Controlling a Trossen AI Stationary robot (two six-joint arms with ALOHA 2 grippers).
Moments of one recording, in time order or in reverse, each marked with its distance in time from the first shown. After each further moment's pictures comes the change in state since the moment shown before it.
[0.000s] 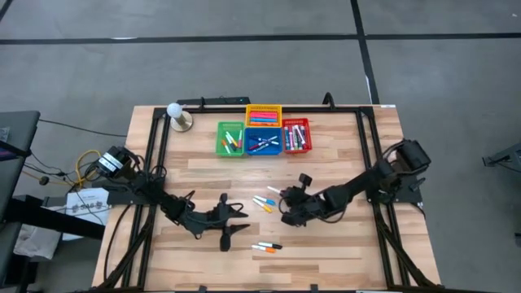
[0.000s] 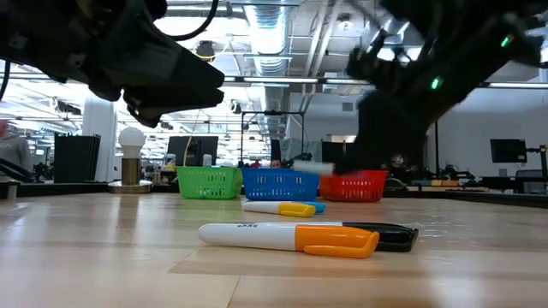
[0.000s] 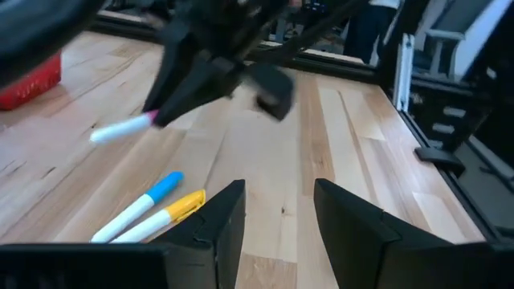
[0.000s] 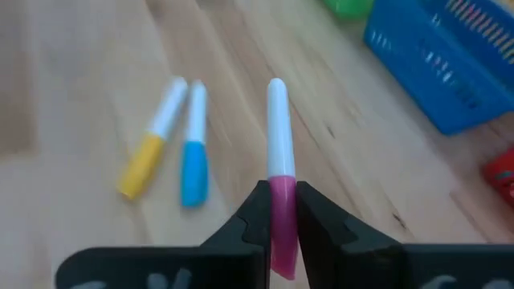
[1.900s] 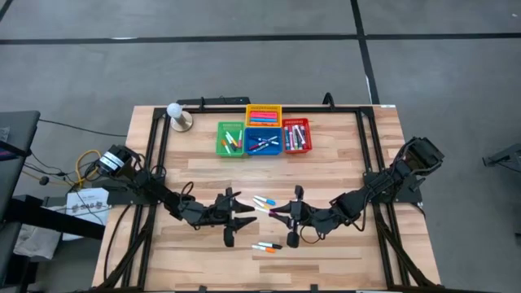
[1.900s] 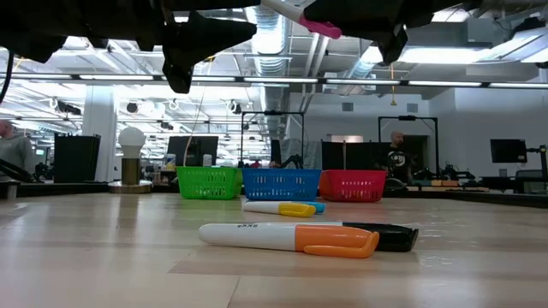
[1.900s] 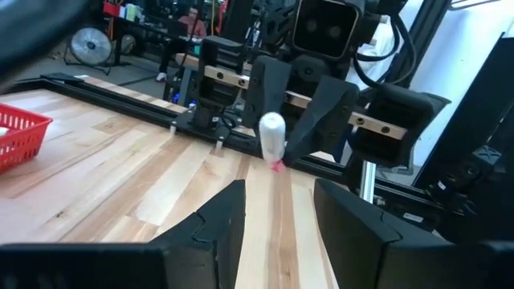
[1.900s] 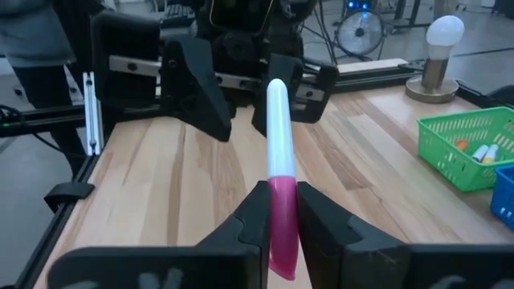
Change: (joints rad) left arm 0.061 0.000 0.038 0.275 0.037 0.040; right arm 0.164 -0.128 0.005 0.490 -0.023 -0.212
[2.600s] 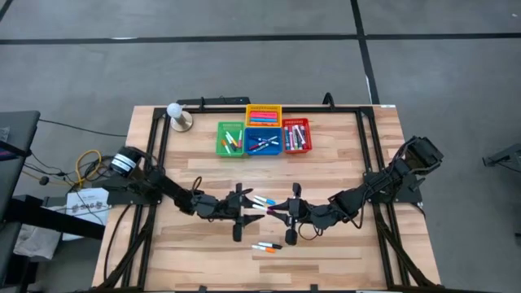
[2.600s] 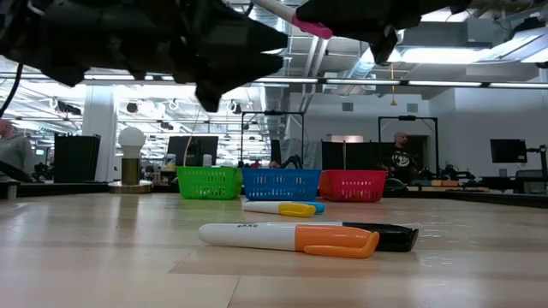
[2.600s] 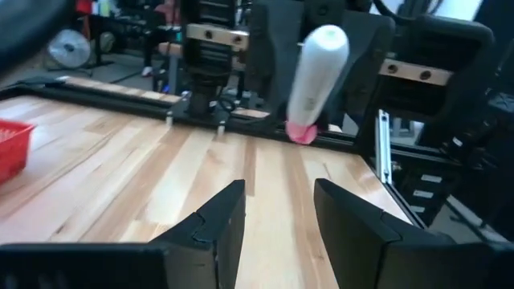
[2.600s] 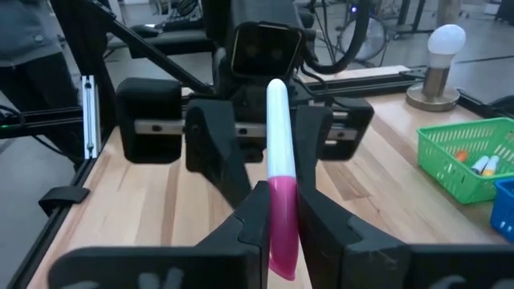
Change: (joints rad) left arm 0.116 0.094 0.030 0.009 0.187 0.101; right arm -0.035 0.000 0.000 0.027 -0.038 -0.038
